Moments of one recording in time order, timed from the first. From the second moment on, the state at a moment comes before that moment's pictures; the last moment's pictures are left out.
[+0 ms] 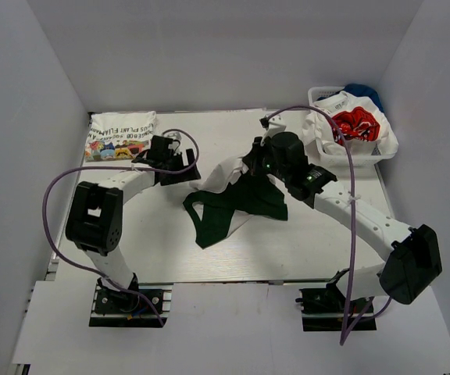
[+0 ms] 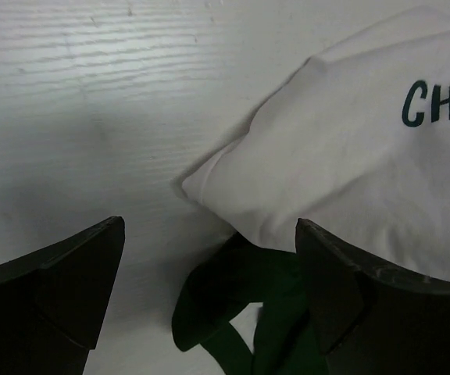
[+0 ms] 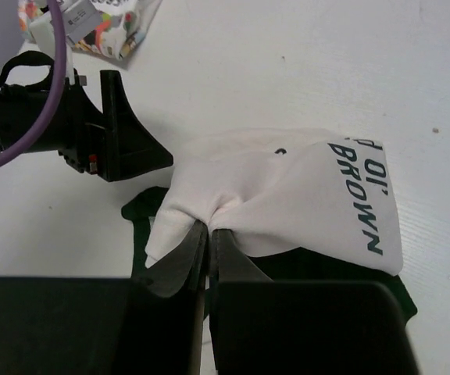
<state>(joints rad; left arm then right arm) -0.28 1.73 1.09 -0.21 0.16 -0.39 0.70 1.35 1.13 -0.15 0.06 0.34</state>
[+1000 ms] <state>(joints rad) -0.38 1.45 1.23 -0.19 0.15 -0.36 0.70 1.29 1.12 -0.17 0.23 0.29</state>
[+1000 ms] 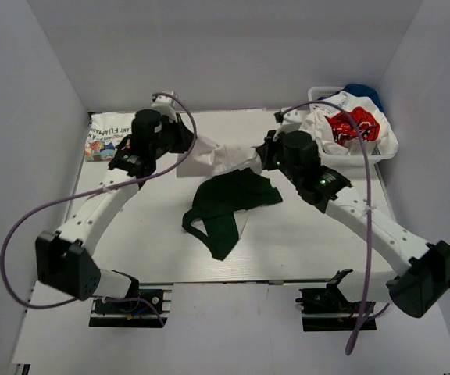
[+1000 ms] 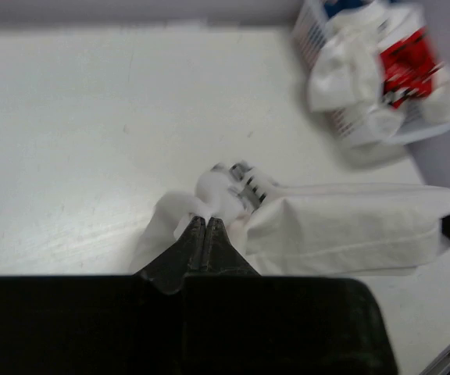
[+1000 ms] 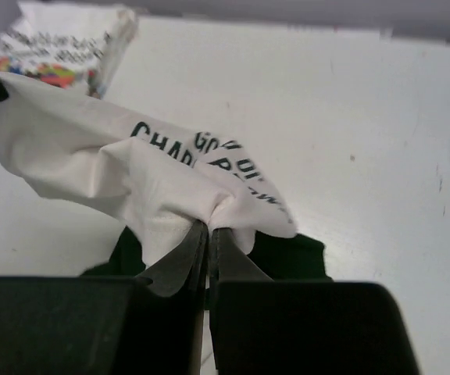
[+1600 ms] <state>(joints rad) -0.37 1.02 1.82 -0.33 0.15 -0.34 0.70 1.04 1.84 -0.31 -0.17 0.11</state>
